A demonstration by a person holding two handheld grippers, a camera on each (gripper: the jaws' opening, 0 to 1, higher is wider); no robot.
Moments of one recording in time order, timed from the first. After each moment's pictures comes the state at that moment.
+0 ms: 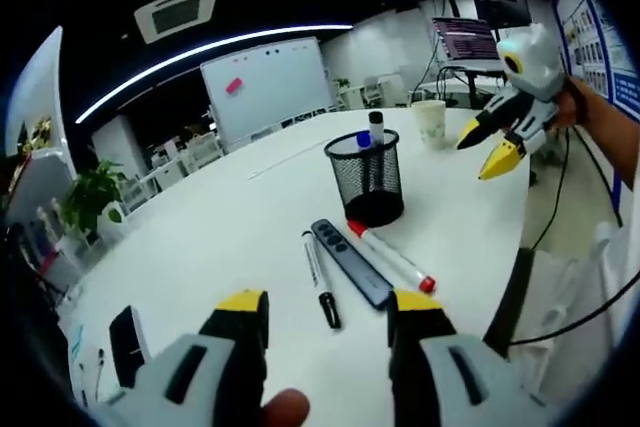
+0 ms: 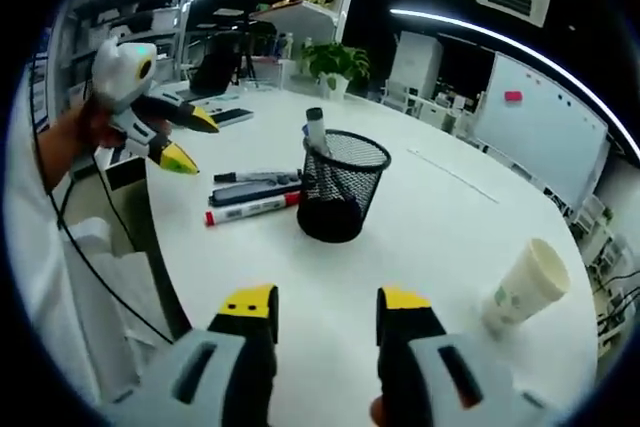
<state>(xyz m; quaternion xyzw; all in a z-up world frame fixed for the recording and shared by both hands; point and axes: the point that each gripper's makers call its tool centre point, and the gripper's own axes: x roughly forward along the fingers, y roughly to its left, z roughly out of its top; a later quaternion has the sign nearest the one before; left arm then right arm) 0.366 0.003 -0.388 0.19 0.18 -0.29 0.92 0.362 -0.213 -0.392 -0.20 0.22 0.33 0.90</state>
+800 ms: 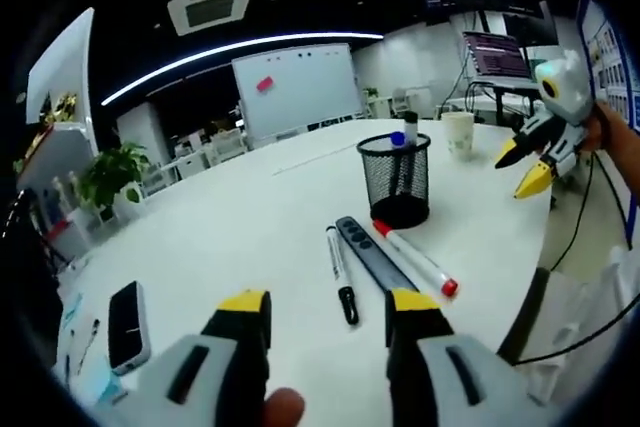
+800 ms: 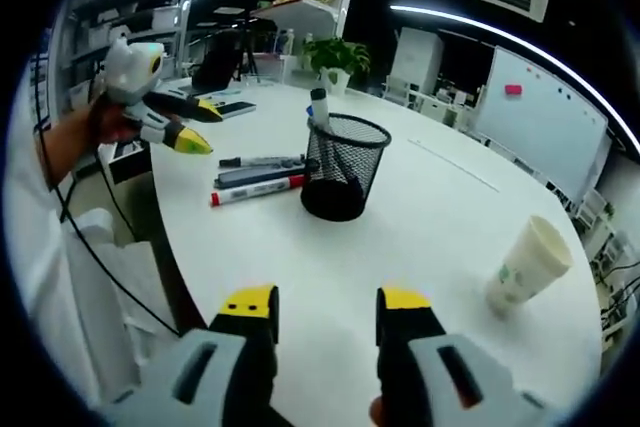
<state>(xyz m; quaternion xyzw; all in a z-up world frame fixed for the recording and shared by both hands) 0.374 0.021 -0.395 0.14 0.17 -0.23 0.95 0.350 -0.223 -0.407 -0.20 0.23 0.33 0.89</state>
